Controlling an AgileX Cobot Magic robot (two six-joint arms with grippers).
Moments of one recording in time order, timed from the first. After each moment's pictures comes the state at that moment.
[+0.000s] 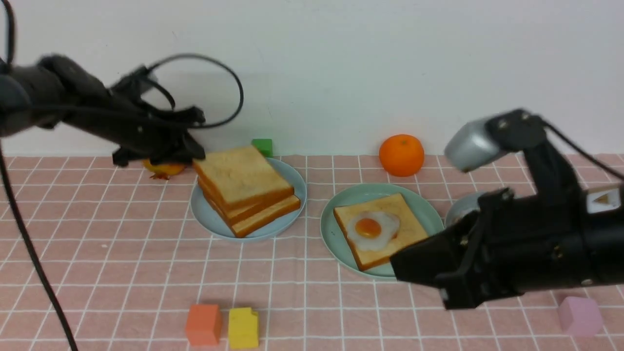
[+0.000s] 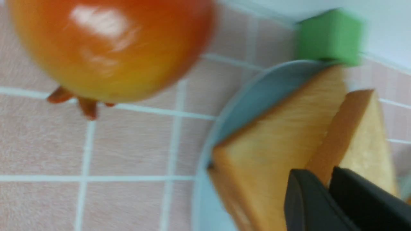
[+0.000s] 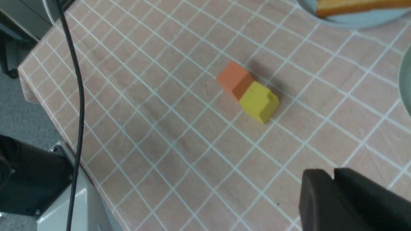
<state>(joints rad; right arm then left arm) 0.54 1.14 -0.90 0.75 0.65 -0.58 0.01 2.07 -1.65 -0.73 0.68 0.17</state>
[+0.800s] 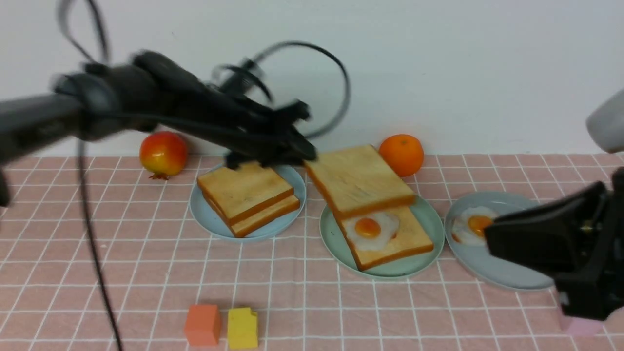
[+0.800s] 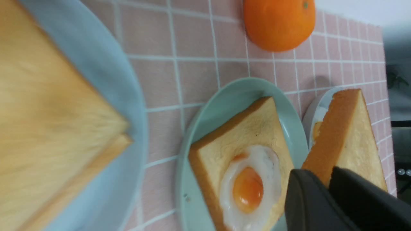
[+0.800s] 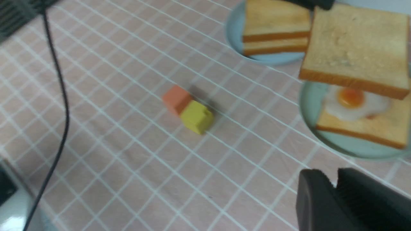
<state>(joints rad) 0.54 0.89 -0.91 0.35 0.72 -0.26 -0.29 2.09 -1.65 -1.01 0.66 0.25</state>
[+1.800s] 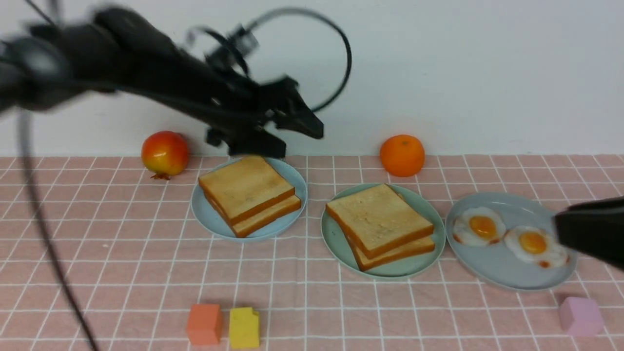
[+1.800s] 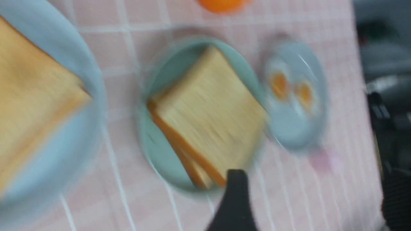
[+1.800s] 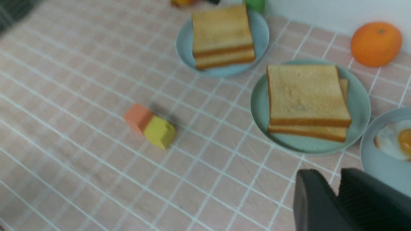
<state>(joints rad) 0.54 0.74 -0.91 0.16 0.76 -0.06 -0.23 1.86 -1.66 -0.90 0.99 0.25</state>
